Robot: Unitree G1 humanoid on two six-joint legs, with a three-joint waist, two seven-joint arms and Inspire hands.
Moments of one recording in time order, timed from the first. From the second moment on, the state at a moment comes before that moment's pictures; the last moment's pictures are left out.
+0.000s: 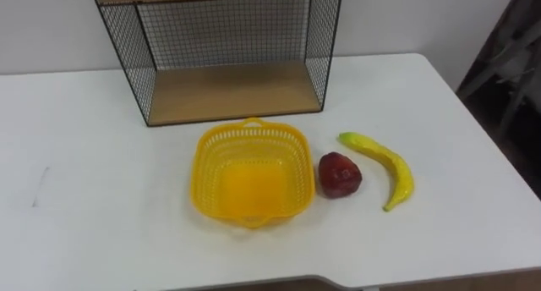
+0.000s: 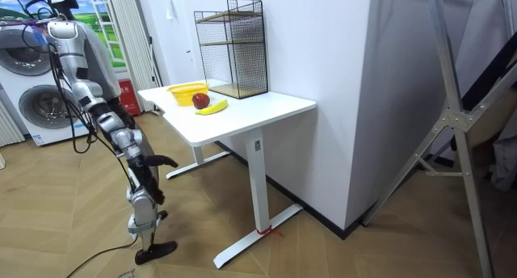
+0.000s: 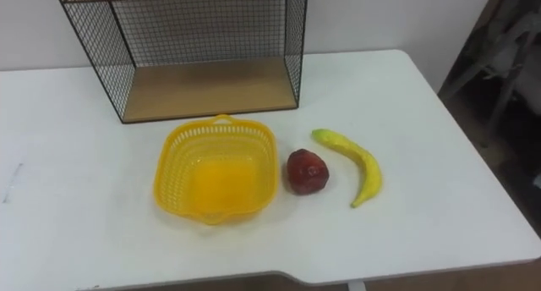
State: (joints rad) left arm 0.32 0.20 0.23 1.05 0.16 0.12 0.11; right arm 0.15 -0.23 -0.57 0.96 1.31 0.05 -0.34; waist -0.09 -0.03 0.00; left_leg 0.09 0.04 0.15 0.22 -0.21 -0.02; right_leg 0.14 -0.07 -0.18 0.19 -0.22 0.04
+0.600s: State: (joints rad) left arm 0.35 0.20 0.19 1.01 0.17 0.04 0.11; right arm 0.12 -0.30 -0.60 0.19 0.59 -0.17 -0.95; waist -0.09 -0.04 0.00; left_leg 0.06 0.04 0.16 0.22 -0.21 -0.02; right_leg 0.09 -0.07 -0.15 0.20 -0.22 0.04
